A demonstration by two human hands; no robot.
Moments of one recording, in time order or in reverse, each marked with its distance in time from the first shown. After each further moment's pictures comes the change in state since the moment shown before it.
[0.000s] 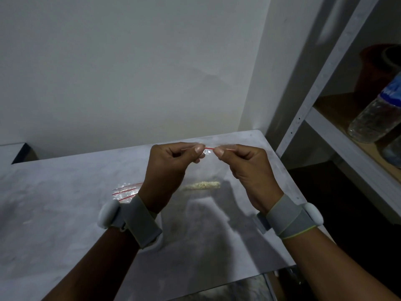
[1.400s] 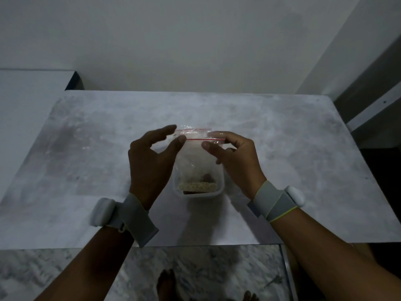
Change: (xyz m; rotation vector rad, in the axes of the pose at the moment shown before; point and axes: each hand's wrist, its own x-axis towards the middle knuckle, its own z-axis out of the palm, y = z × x) left_hand -0.103 -0.062 -0.159 0.479 0.406 -0.133; right_hand -0.045 0.102 0.152 -0.230 -0.153 0.229
